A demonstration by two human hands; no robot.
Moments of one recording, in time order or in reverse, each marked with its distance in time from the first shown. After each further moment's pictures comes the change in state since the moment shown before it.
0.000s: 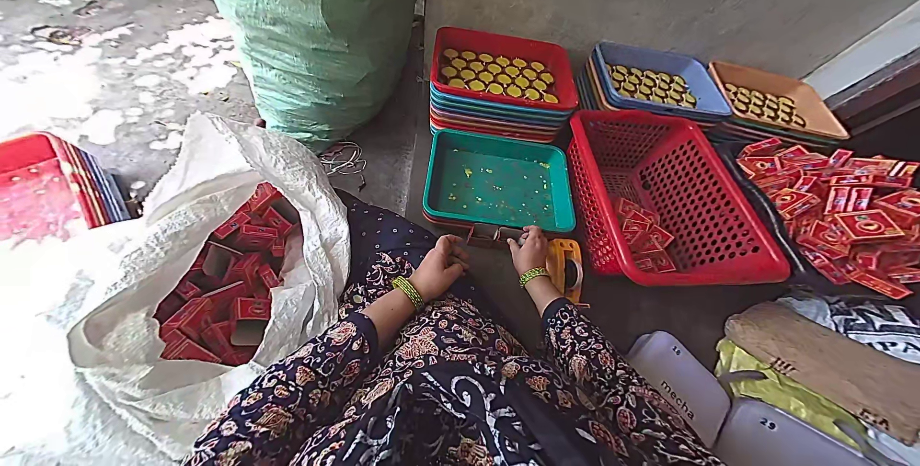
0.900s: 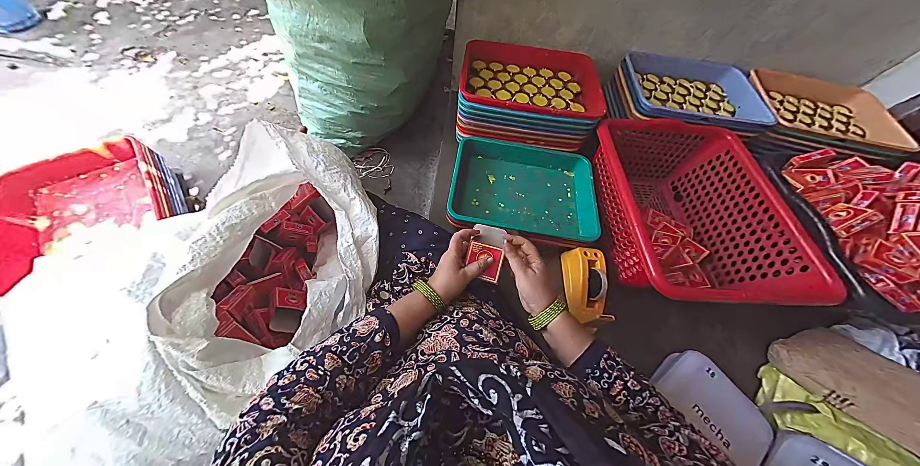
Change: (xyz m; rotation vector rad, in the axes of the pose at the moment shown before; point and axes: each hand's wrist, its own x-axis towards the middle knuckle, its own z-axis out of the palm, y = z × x) left_hand -0.010 0.001 0.000 -0.164 0.204 0.185; right_hand -0.095 -0.079 -0.031 1.049 -0.289 -0.215
